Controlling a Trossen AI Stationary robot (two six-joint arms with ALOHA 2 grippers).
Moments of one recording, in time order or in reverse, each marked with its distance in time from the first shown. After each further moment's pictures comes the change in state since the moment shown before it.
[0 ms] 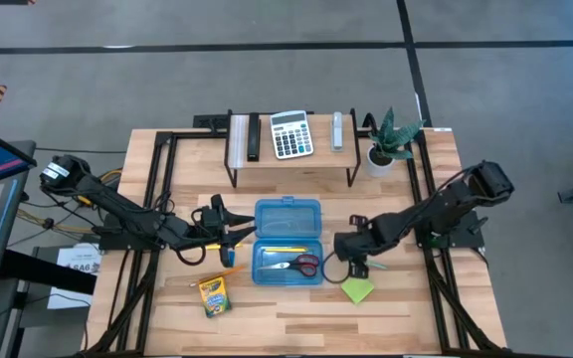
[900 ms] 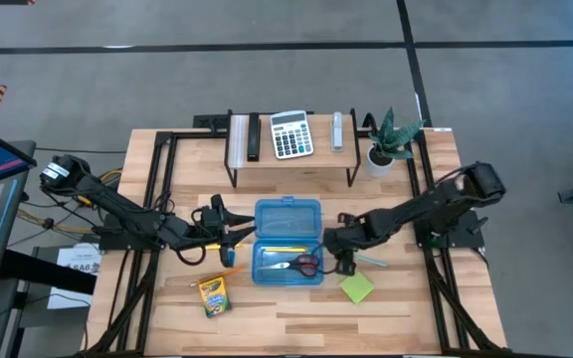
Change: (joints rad) left arm 0.000 0.000 0.000 0.002 0.000 -0.007; right arm -0.070 0.066 0.022 0.166 -0.039 -0.055
